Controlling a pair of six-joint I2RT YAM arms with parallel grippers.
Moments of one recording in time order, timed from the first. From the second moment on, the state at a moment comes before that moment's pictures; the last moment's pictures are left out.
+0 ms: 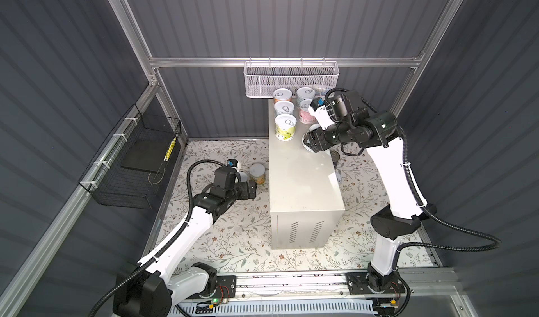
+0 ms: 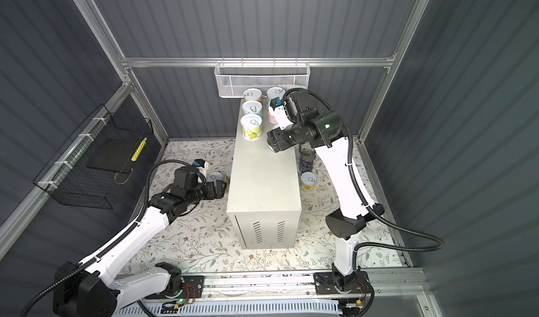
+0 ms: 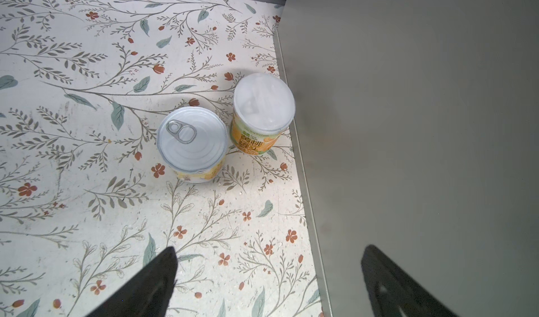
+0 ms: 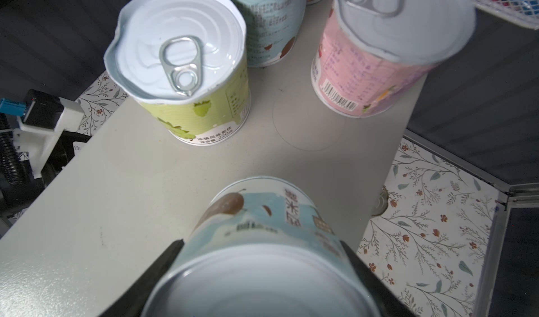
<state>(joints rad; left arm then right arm) -0.42 1.14 0.87 -0.43 0.01 -0.33 0.56 1.91 2.62 -1.47 -0.02 -0.02</state>
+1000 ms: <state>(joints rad) -0.42 1.14 0.86 -0.44 -0.02 -0.33 0.59 1.82 2.53 -1.36 0.06 -0.03</state>
